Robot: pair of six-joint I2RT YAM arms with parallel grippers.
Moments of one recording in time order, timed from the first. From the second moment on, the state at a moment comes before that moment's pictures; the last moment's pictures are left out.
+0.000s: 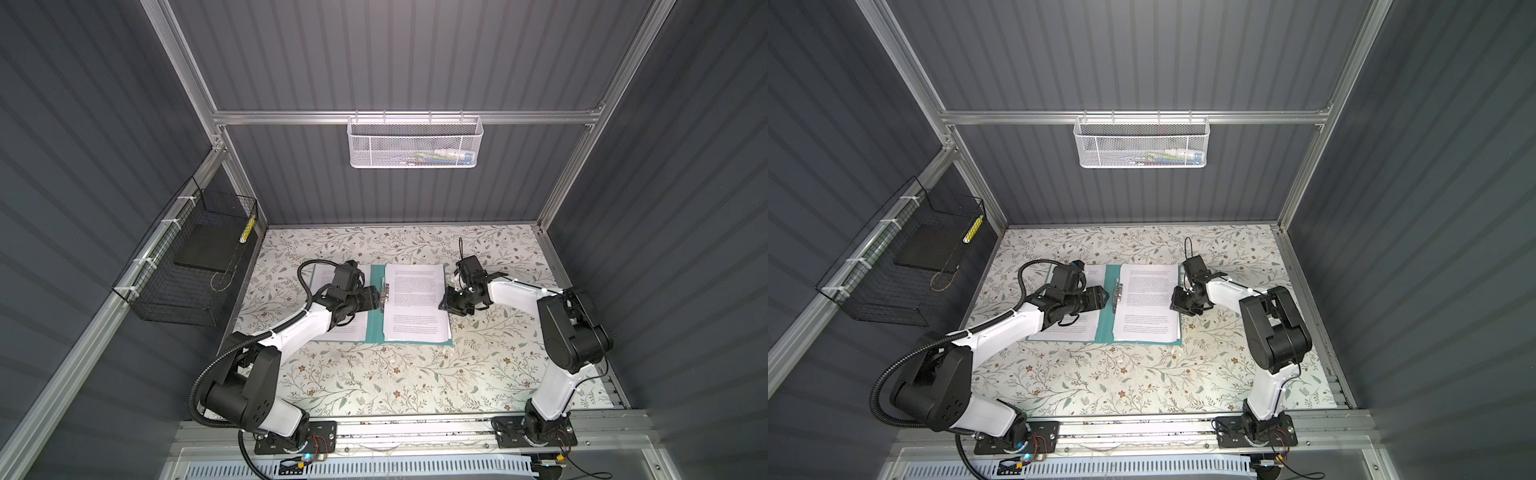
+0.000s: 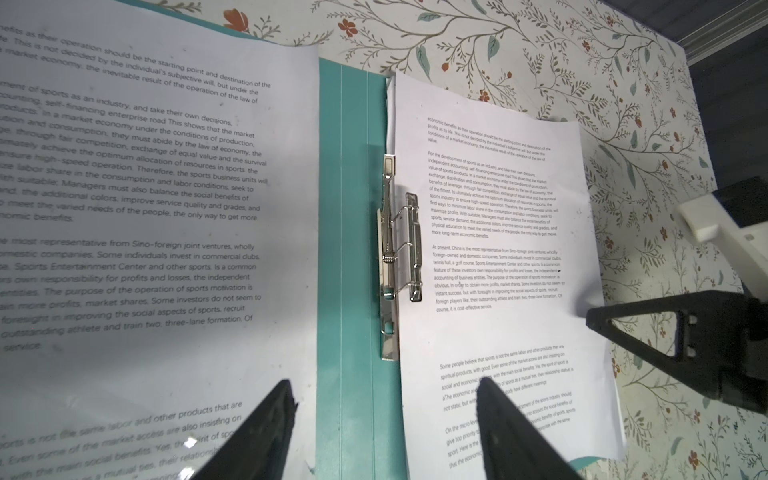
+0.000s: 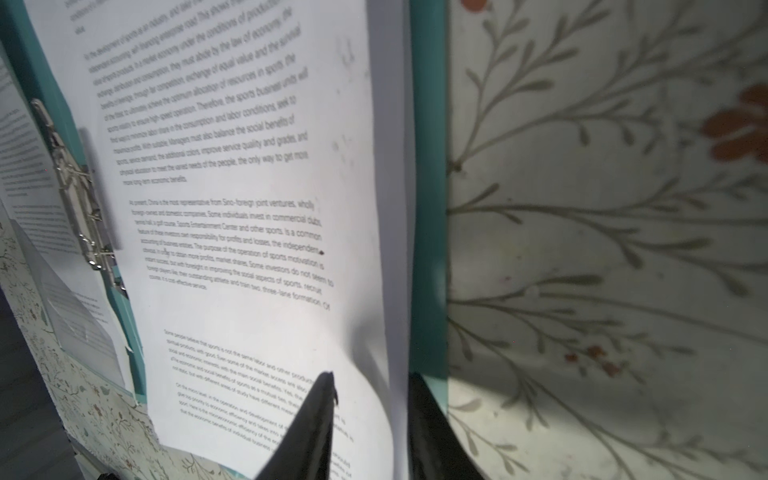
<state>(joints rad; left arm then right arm) -0.47 1.49 0.87 -0.19 0.10 -0.51 0.37 1.82 1.10 -0.44 -0.32 0.57</state>
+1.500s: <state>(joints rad) -0.36 1.91 1.10 0.08 0.36 -0.41 0.38 1.67 1.27 -0.54 -0.34 0.59</state>
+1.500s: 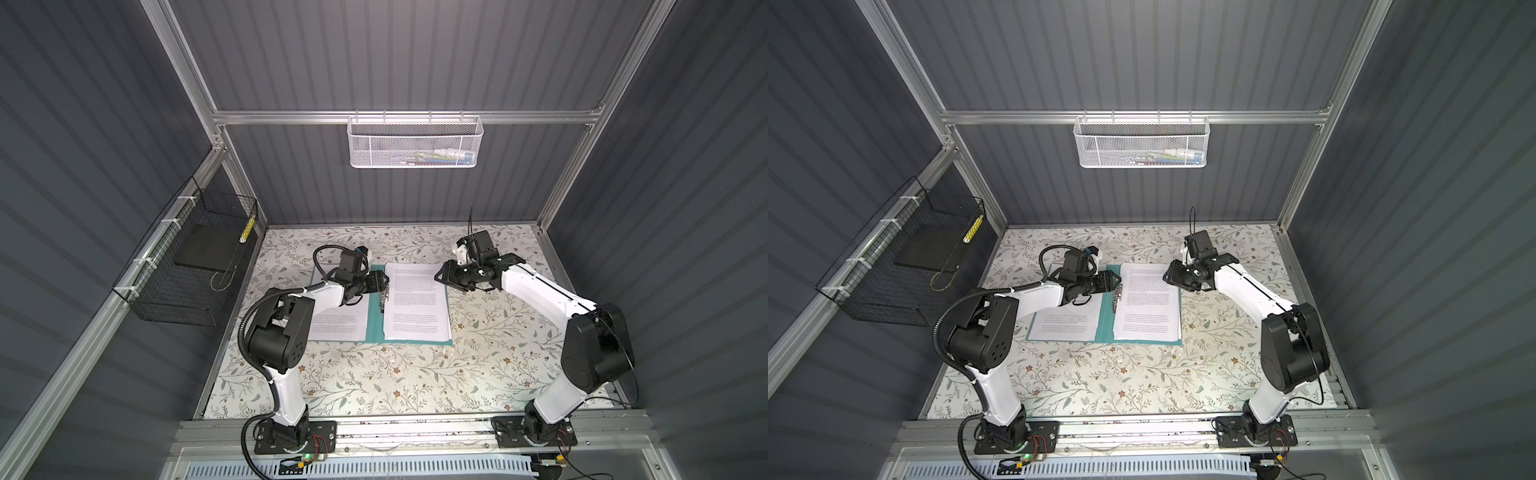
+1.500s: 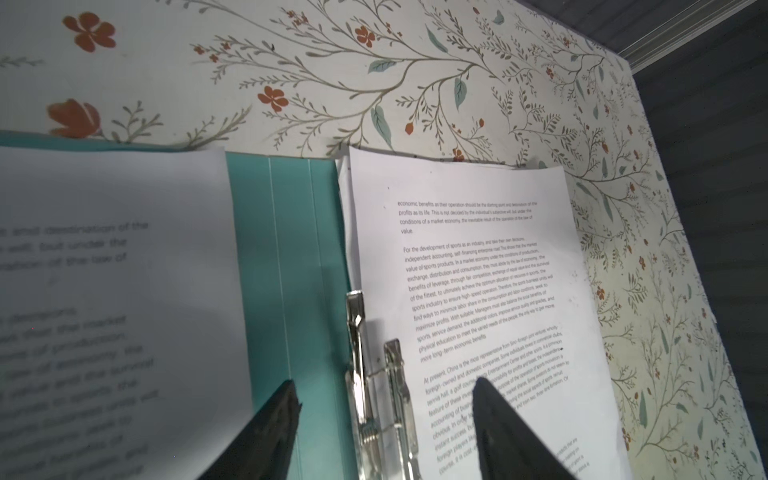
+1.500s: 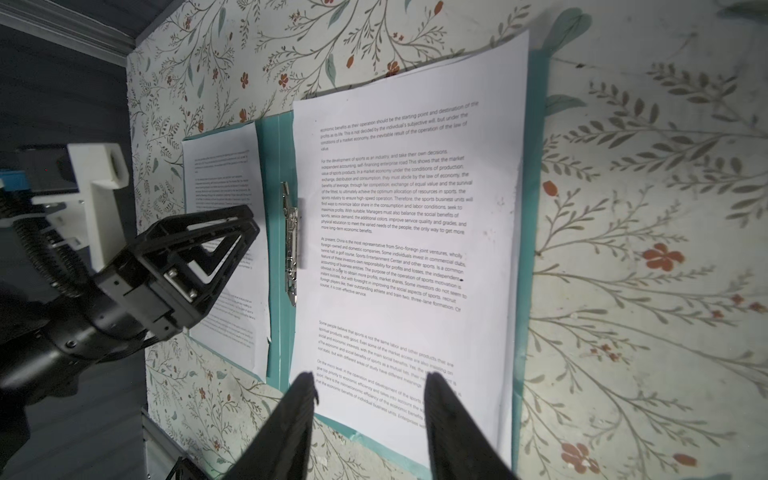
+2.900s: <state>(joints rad) -0.33 2.07 1.13 0.34 0.64 -0.52 0.36 1.71 1.23 -0.50 -0.44 0.59</state>
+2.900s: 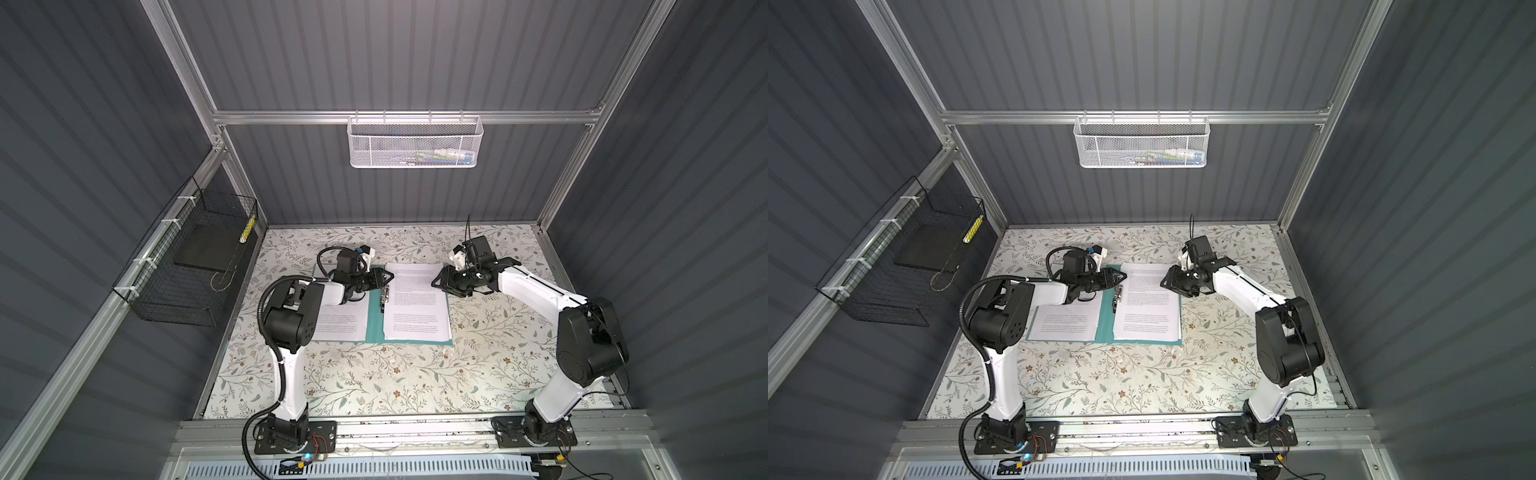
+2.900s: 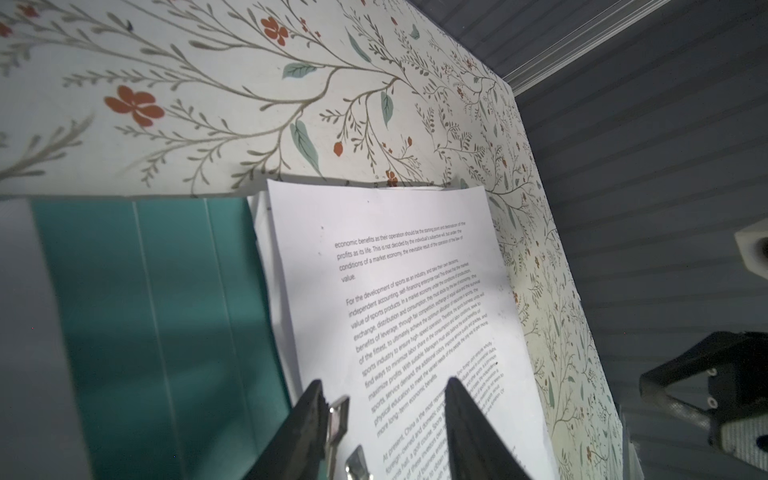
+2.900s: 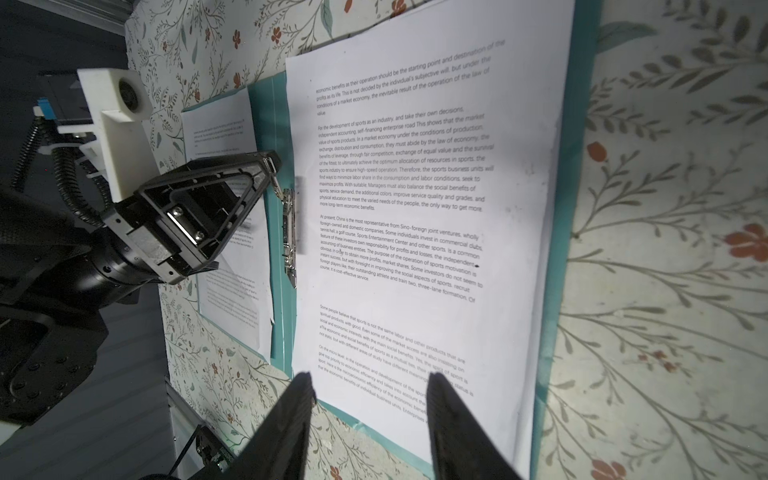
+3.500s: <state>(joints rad) -0.34 1.93 0.94 0.45 0.64 -0.56 0.36 1.71 1.15 -0.44 -0.47 0.59</state>
